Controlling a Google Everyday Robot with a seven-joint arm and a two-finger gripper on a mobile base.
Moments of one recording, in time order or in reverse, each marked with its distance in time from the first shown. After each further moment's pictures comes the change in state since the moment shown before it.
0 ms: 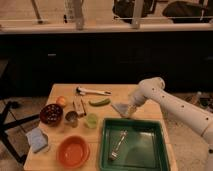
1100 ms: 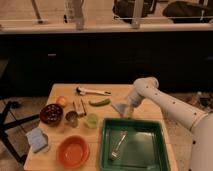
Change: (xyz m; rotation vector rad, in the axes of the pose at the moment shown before) arm -0.001 0.009 0.026 -0.117 0.016 -0.014
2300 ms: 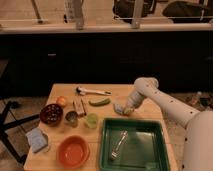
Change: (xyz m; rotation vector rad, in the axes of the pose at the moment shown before) arm 0.011 0.008 0.014 -0.101 -0.004 0.009
